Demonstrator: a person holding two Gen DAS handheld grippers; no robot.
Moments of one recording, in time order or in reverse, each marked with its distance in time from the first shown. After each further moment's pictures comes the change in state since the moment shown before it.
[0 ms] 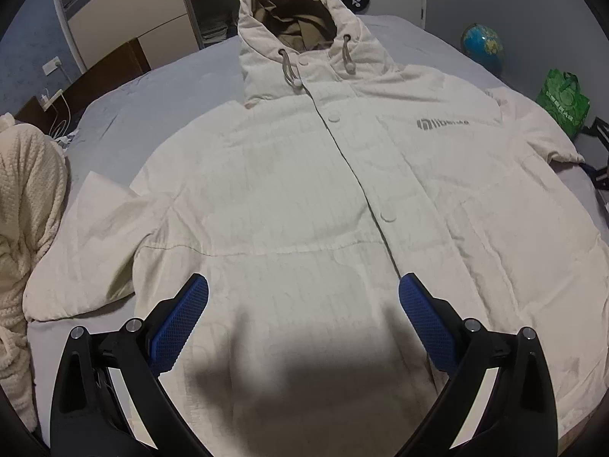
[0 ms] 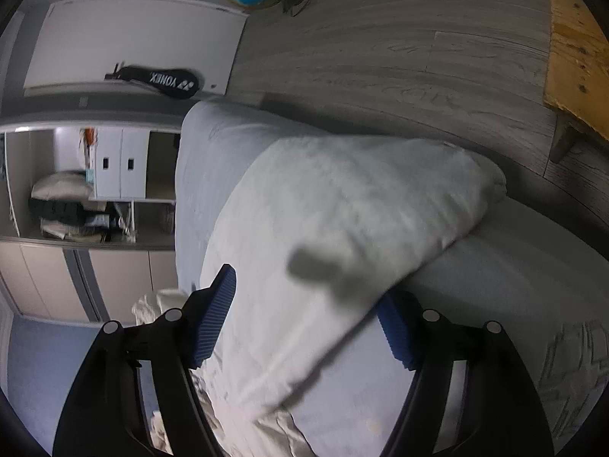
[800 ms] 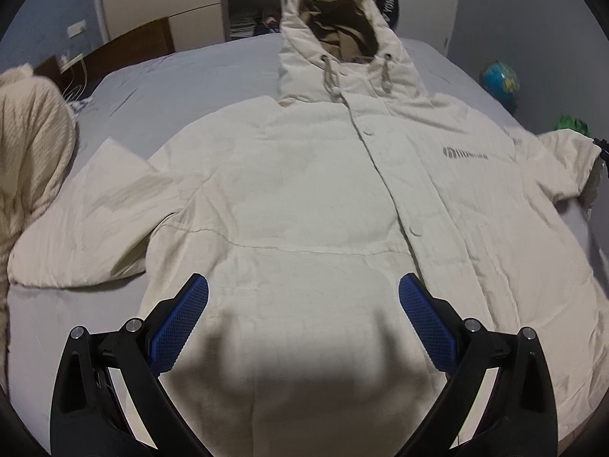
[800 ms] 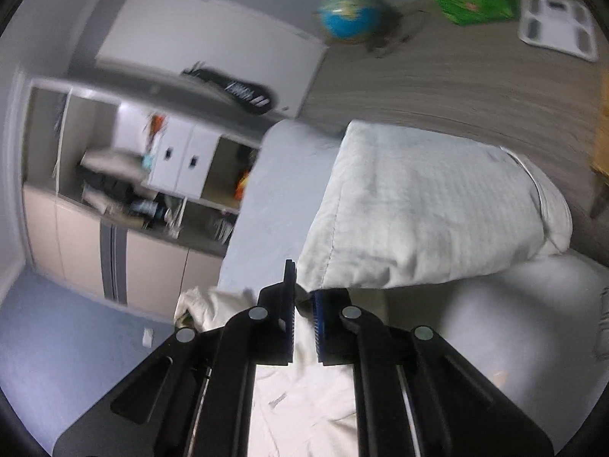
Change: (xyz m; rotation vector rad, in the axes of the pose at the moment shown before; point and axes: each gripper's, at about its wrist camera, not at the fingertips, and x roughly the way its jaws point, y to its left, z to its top) left arm -0.007 0.042 -0.011 -0.174 -0.042 -0.035; right arm -0.044 0.119 -0.061 -0.255 -0.133 0.169
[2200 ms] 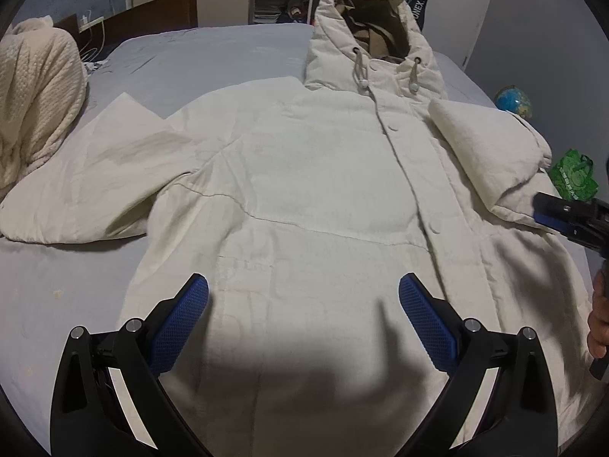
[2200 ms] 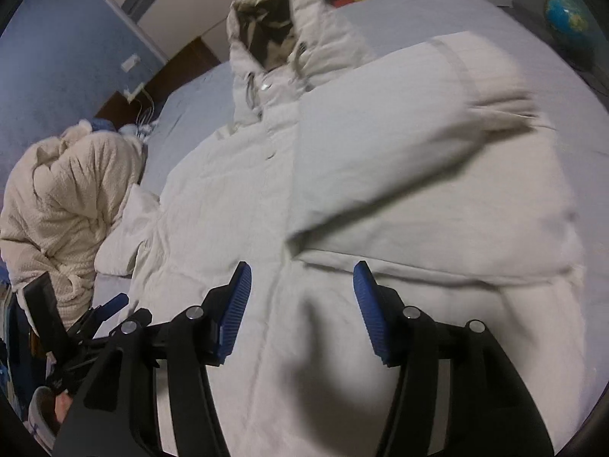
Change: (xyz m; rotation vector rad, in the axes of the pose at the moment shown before) left arm 0.010 0.019 -0.016 -0.116 0.017 -0.033; right arm 0.085 0.118 -0.283 -0.757 0.548 -0.133
